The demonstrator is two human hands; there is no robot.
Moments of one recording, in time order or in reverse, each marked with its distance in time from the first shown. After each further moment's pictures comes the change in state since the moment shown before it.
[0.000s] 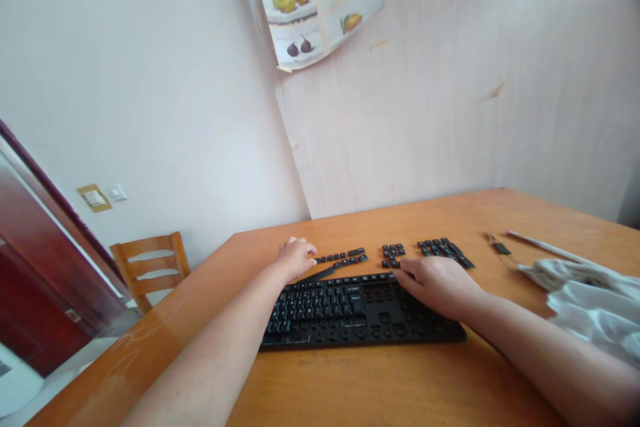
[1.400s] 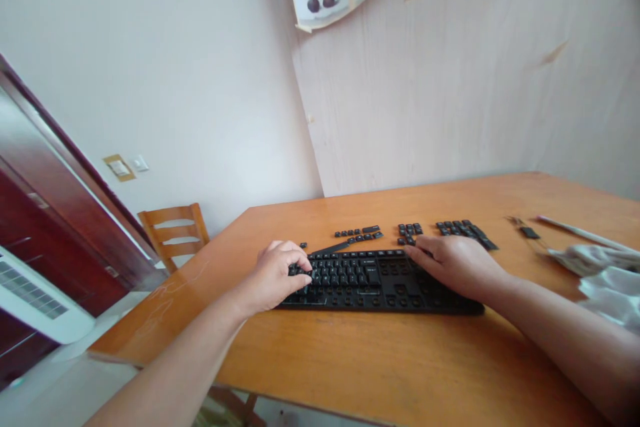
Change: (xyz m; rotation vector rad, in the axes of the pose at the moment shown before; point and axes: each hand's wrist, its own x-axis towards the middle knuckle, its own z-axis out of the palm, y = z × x) left_hand -0.142 0.012 -0.056 -0.300 0.091 0.126; right_hand -0.005 -0.003 0.000 0.030 0.036 -0.055
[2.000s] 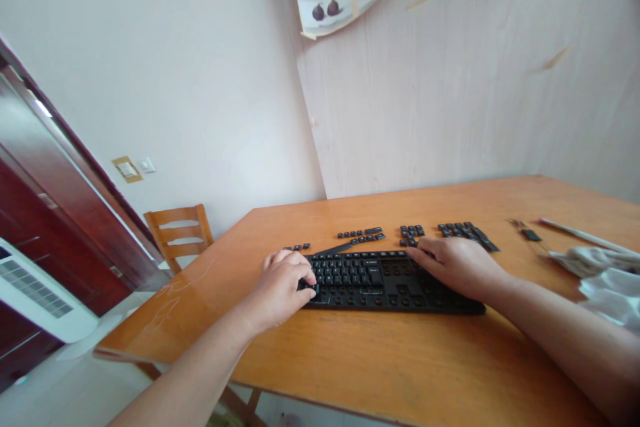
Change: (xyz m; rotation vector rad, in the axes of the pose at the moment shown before) left_hand -0.019 0.009 0.013 0.140 -0.006 -0.018; right_hand 0.000 0.003 0.004 0.022 -0.002 0.000
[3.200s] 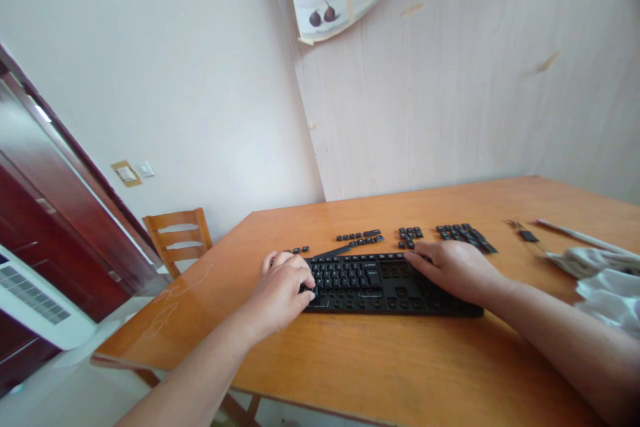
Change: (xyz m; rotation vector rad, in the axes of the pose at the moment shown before) left_hand 0.002 0.011 -0.006 0.038 -0.014 -0.010; right_hand 0.000 -0.001 0.001 0.041 0.006 -0.016
